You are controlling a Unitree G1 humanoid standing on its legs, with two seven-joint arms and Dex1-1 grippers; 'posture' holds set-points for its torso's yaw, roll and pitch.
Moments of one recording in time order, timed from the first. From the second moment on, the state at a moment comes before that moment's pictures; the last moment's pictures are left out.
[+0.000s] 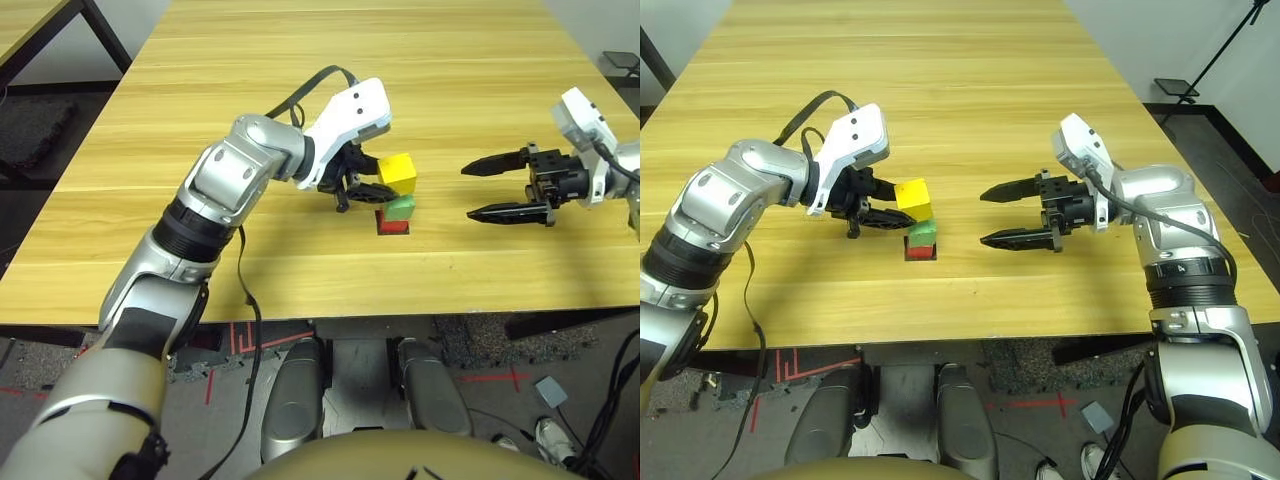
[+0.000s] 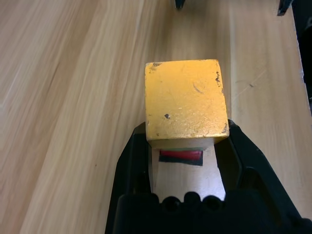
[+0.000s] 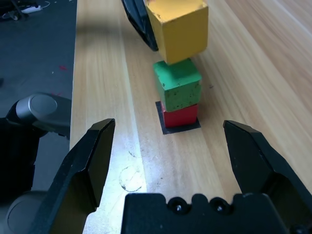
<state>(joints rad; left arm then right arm) -0.93 0.50 -0.42 0.00 -0.25 0.82 -1.04 -0.68 -0.81 0.06 0.34 0.38 0.35 1.60</state>
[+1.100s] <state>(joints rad) -0.90 0.46 -0.44 0.00 -0.21 0.82 -1.05 -0.66 -0.81 0.06 0.32 0.38 0.37 1.58</state>
